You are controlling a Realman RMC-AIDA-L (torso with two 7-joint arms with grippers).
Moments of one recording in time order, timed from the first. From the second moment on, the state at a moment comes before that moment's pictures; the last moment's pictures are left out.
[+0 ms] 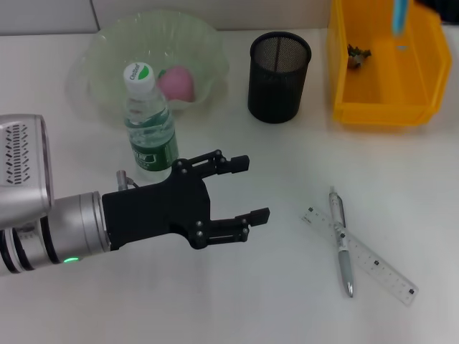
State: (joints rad) left arm -0.40 -2.07 1.41 0.47 1.24 1.49 -0.85; right arm 0.26 2.08 -1.01 -1.31 -1.57 -1.18 1.87
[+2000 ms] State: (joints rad) left arm -0.40 -2.07 1.42 0.47 1.26 1.48 -0.86; right arm 0.67 2.08 -1.01 -0.35 -1.10 -1.13 0.97
